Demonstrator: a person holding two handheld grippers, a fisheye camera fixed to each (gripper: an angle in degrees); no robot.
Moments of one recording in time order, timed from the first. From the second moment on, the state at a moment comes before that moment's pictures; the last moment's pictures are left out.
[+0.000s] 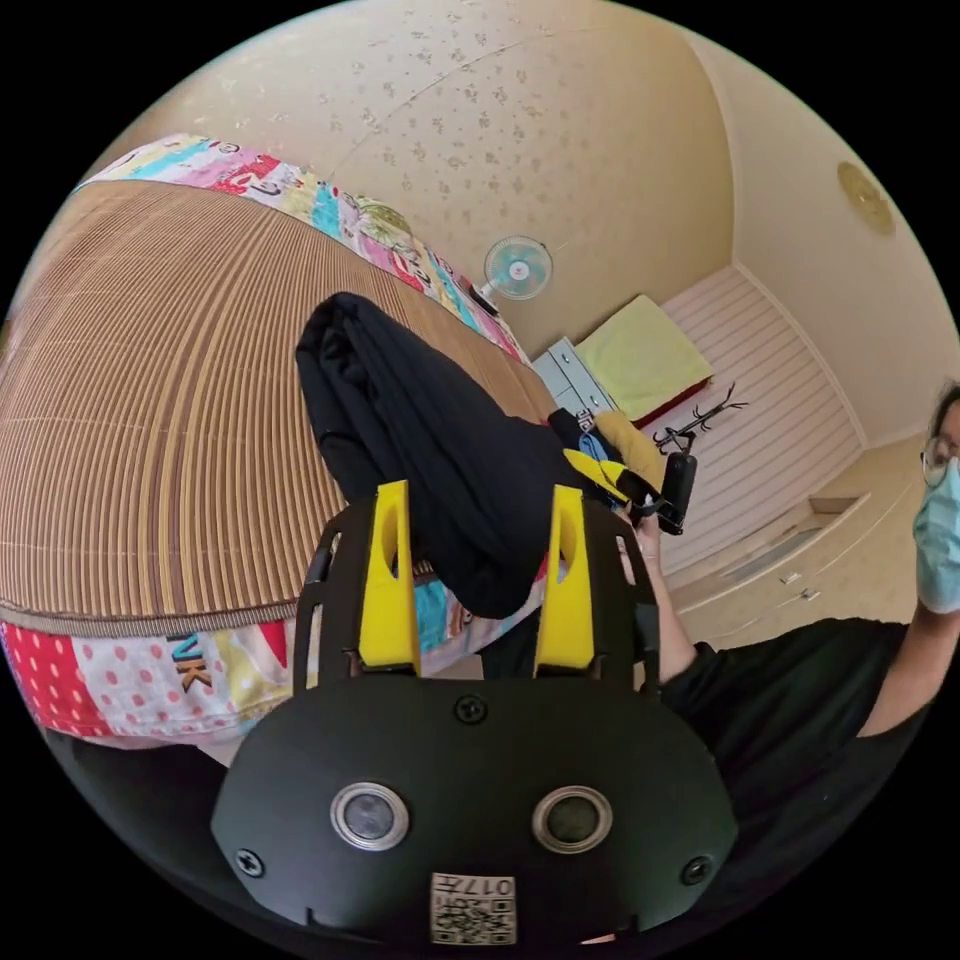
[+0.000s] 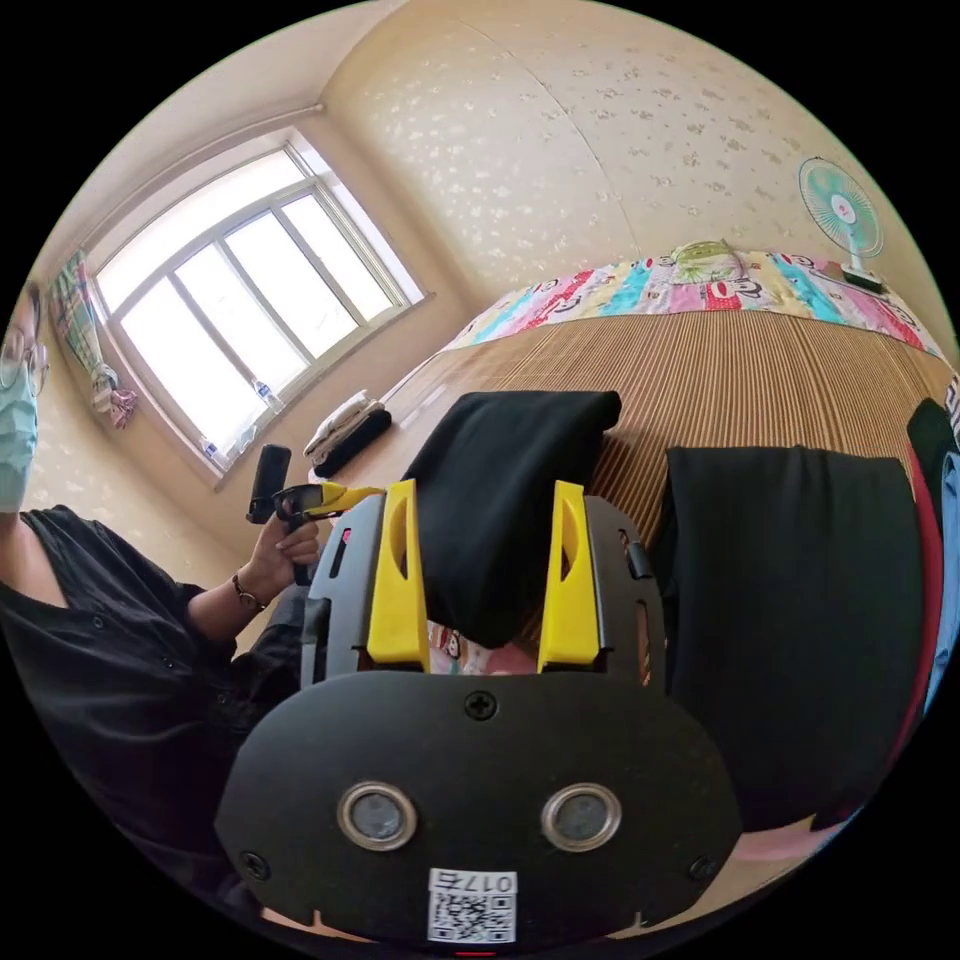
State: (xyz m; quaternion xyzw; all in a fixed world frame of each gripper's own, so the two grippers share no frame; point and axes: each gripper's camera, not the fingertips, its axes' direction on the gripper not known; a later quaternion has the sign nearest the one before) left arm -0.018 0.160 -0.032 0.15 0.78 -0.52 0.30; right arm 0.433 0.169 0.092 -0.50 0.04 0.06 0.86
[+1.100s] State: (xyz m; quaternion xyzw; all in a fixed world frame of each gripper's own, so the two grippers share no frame) left arm -0.137 0.172 0.033 0.10 0.80 -0.52 0.29; right arm 0.514 0.196 0.026 -0.57 -0.19 0.25 0.76
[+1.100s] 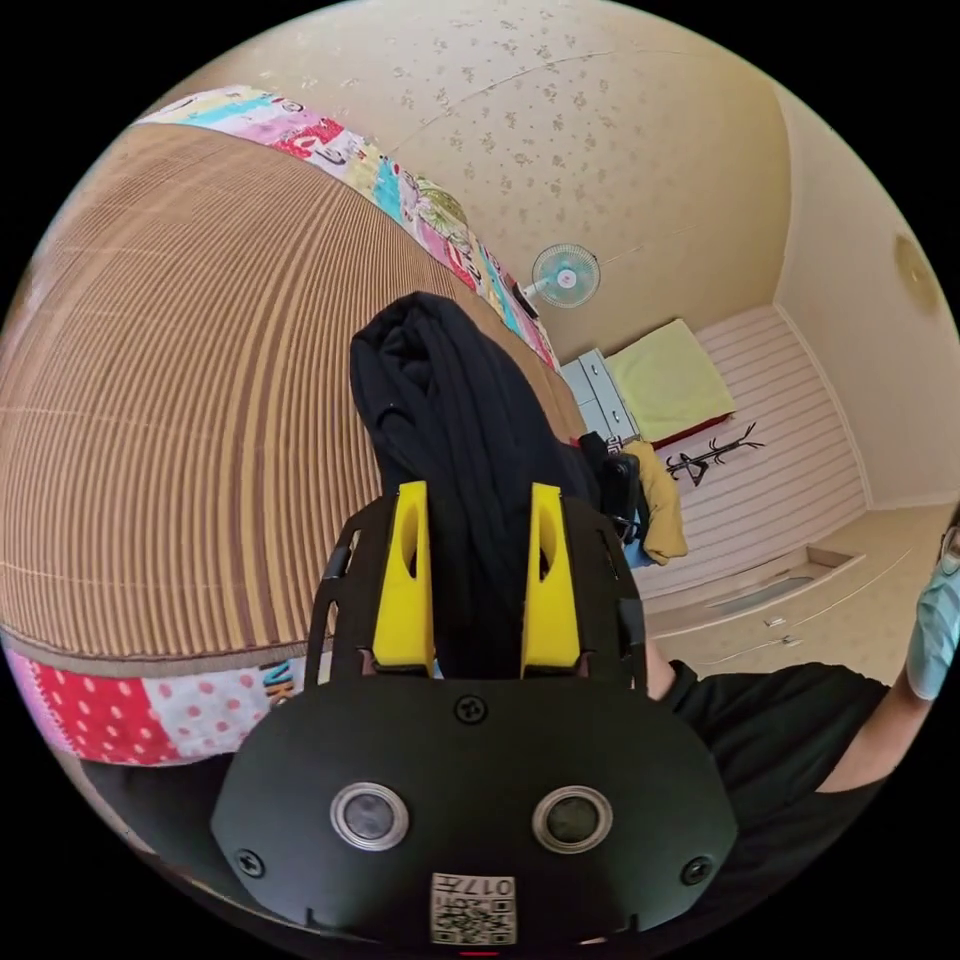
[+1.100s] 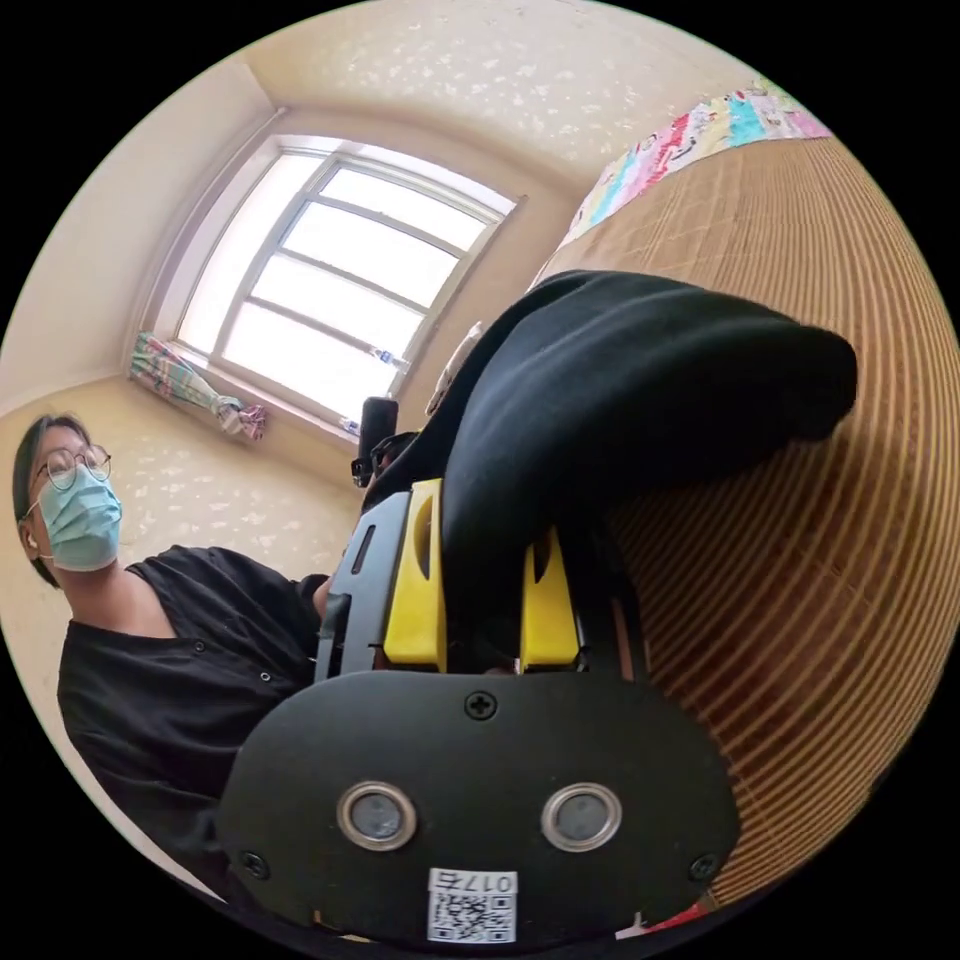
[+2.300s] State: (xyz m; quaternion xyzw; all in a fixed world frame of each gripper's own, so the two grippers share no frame) left arm -0.286 0.599 0.228 0.02 0.56 -0.62 0.54; right arm 0.179 0.443 0.352 -0.56 -0.15 0.06 0.81
